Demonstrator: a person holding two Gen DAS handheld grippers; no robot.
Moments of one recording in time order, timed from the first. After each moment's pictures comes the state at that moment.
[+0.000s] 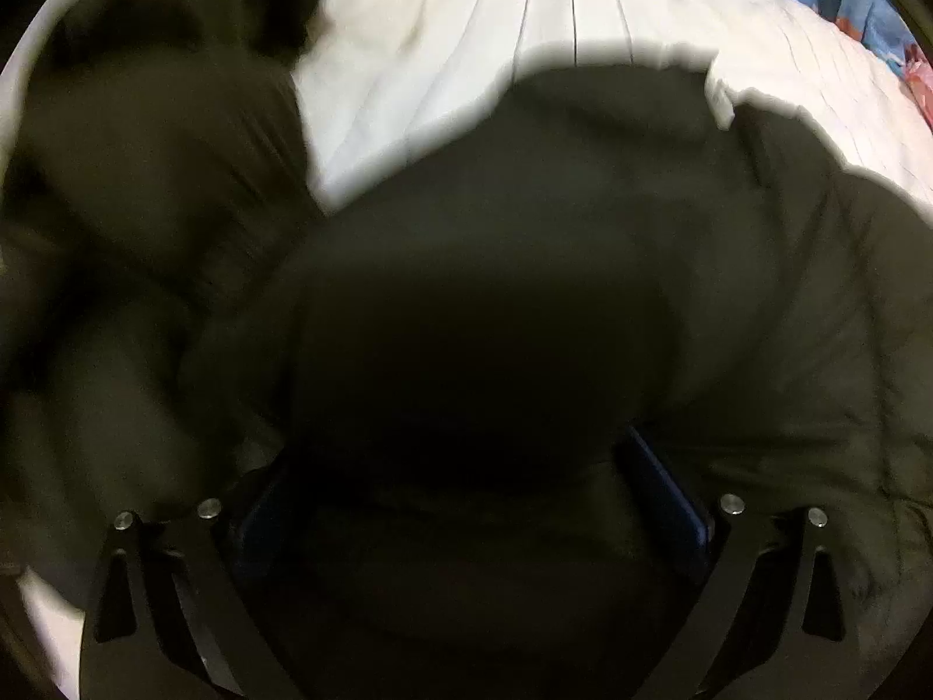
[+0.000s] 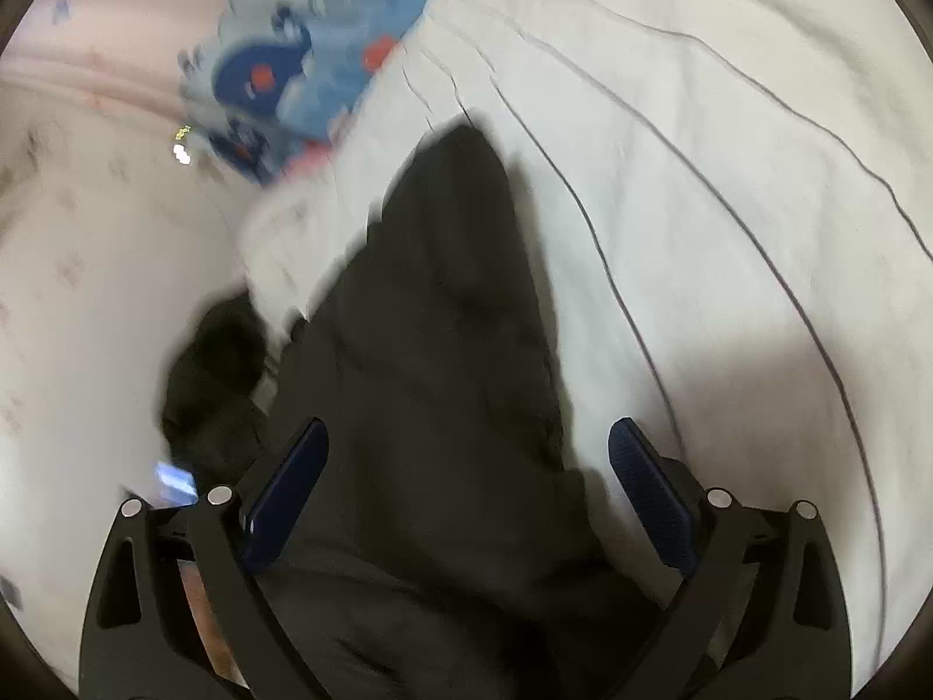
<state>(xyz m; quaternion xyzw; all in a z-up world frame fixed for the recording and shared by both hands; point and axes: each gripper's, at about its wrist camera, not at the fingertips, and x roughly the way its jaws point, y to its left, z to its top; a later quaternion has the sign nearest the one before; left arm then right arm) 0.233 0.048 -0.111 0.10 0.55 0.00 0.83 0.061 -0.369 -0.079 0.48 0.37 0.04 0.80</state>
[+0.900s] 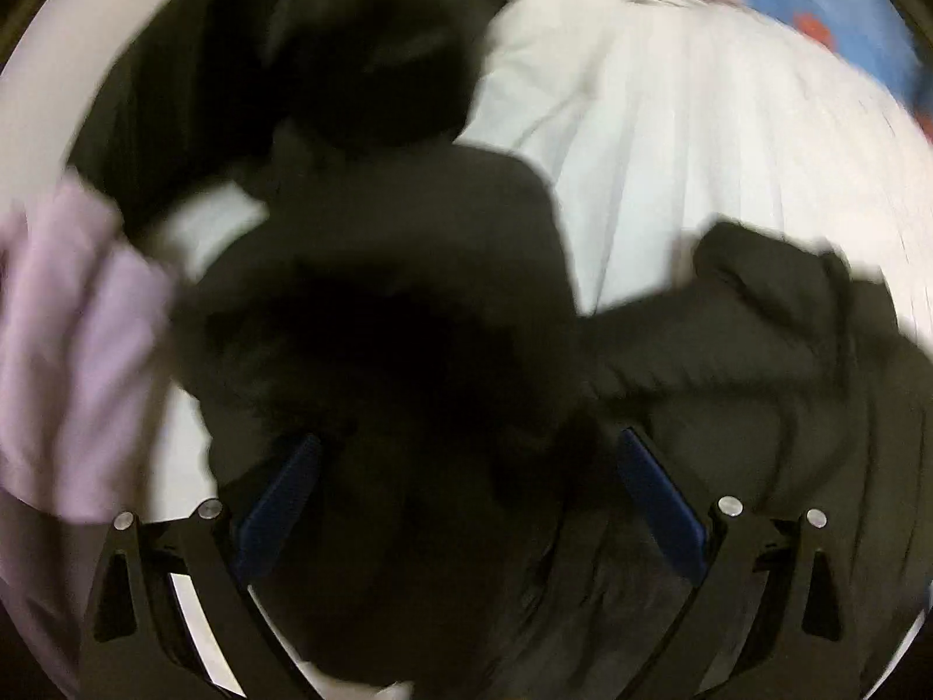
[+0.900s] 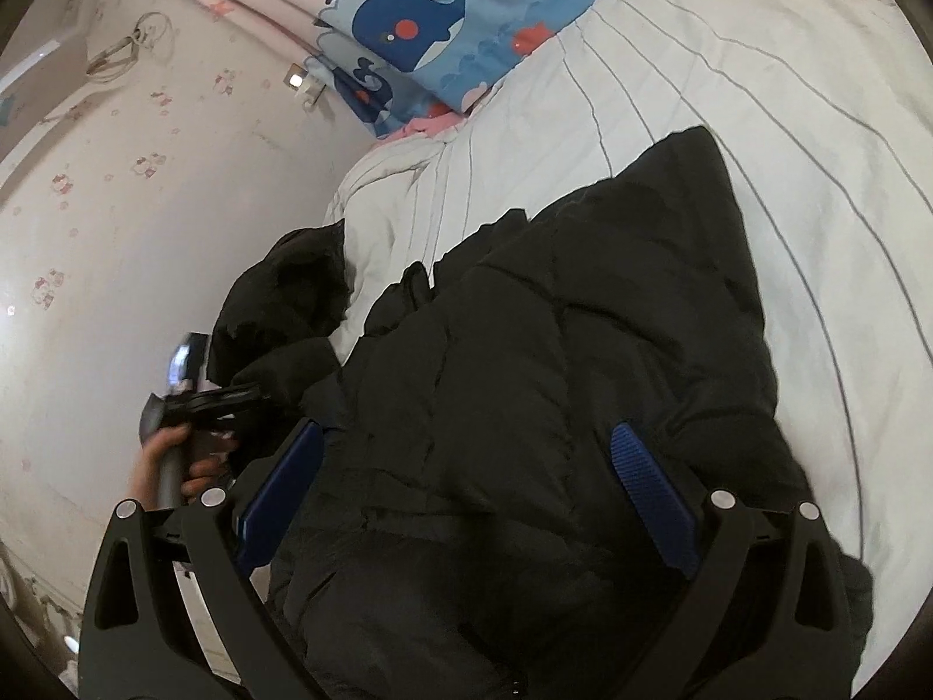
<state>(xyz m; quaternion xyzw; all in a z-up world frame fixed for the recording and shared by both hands) 0.304 0.164 0.003 0.03 0.58 0.09 0.81 0.070 -0.287 -0.039 0.39 0.36 0.15 0.83</state>
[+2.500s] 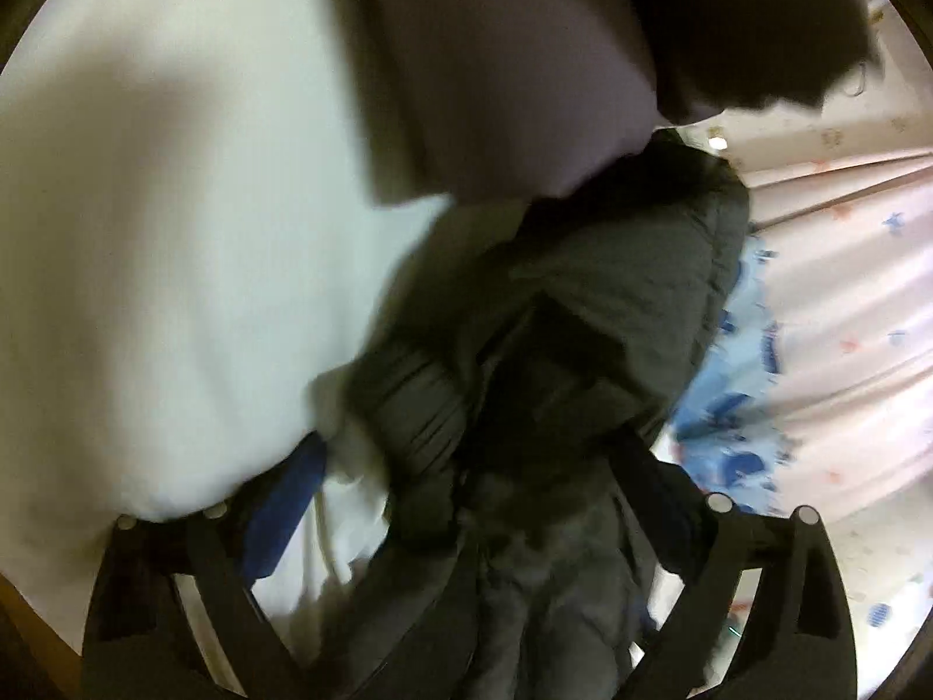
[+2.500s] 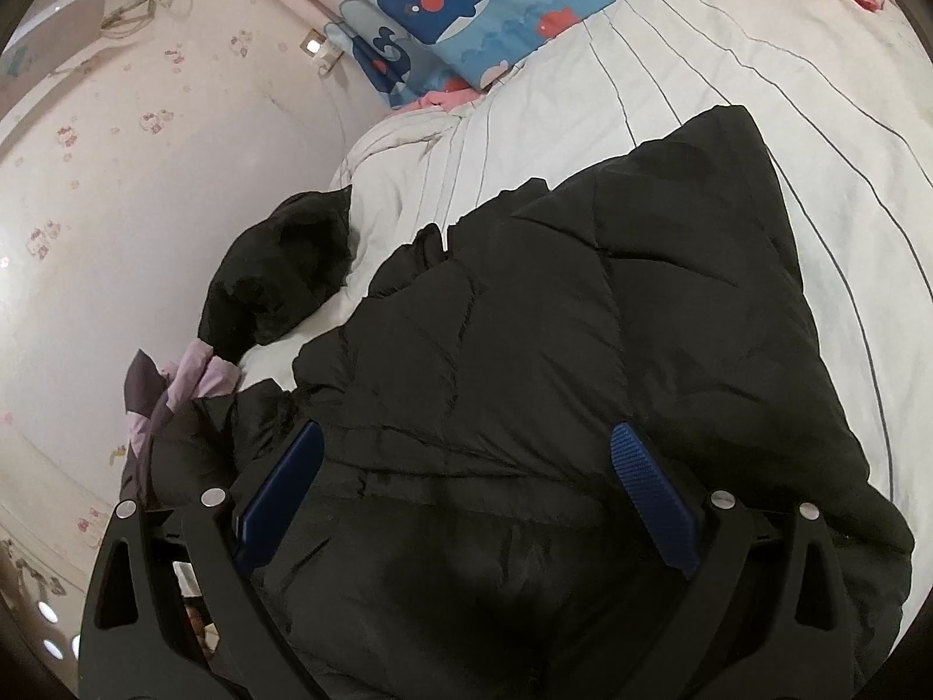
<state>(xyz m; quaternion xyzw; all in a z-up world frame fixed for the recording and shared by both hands) -0.021 0.410 -0.035 -0.48 0.35 -0.01 0.80 0.065 -0.260 -0.041 0.35 0.38 0.16 0.84</state>
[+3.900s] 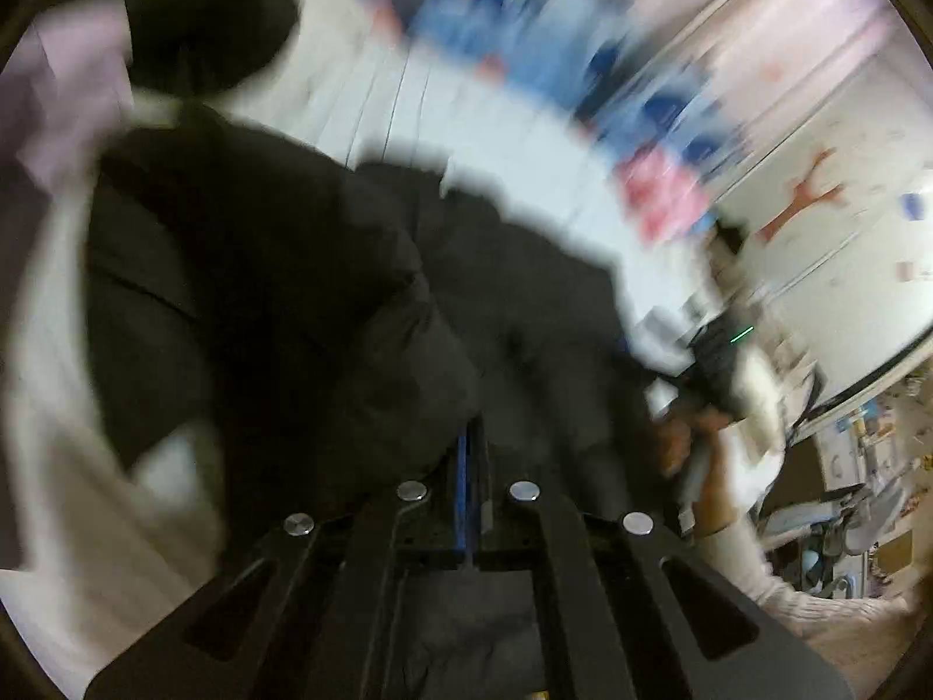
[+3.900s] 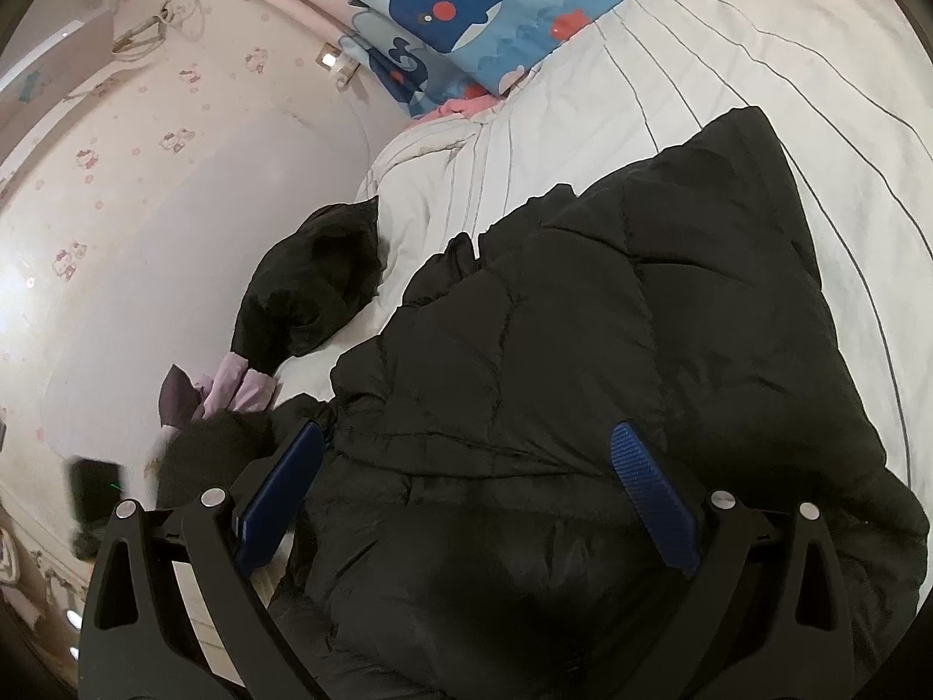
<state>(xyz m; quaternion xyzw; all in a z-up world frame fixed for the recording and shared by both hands) 0.099 0.242 0.105 -0.12 0.52 -0.31 0.78 0.061 -0.261 -0.033 0.38 0.36 0.18 0.83</state>
